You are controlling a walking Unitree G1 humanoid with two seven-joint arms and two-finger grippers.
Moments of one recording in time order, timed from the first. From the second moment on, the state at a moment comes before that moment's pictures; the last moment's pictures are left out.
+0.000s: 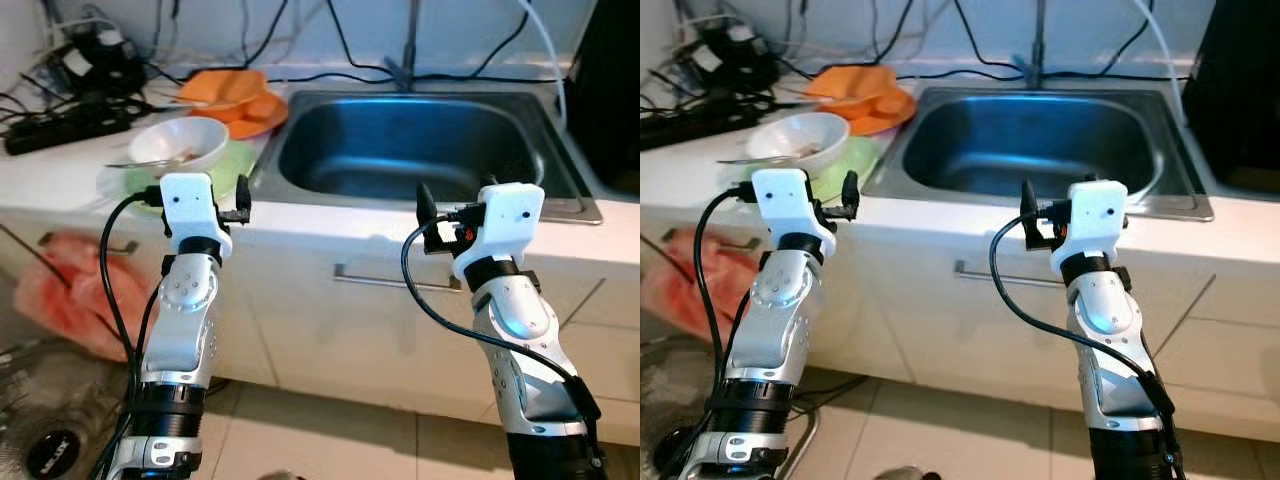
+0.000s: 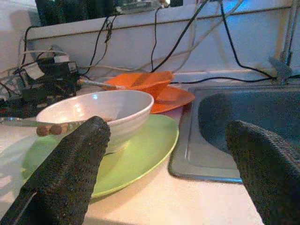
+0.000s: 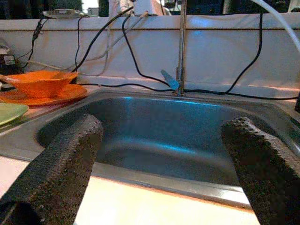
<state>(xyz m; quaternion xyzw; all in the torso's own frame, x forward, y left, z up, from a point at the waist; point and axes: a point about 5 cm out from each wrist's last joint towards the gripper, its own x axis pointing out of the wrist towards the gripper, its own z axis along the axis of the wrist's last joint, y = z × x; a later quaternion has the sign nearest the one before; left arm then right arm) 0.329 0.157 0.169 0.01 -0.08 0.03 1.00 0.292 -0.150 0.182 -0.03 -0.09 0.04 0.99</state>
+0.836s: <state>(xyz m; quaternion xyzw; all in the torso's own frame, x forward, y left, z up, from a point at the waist) 0.334 0.154 0.192 -0.02 -0.12 0.03 0.99 0.292 -0.153 0.190 -0.01 -0.11 0.02 0.99</state>
